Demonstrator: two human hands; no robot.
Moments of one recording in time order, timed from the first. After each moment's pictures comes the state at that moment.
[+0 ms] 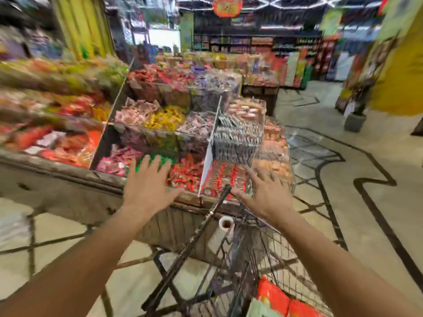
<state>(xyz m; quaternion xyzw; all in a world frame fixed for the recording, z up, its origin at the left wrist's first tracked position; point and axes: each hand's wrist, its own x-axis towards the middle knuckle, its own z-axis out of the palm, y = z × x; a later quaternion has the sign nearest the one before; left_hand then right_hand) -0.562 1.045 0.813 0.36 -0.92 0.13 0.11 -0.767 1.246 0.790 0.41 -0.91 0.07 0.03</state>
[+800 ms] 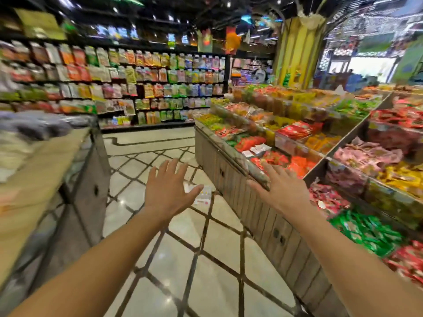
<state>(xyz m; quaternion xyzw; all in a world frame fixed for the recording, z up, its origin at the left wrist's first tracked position) -0.021 0.816 0.851 0.69 -0.69 0.10 0.17 -0.300 0.793 0.863 0.73 -0.67 0.12 0.06</state>
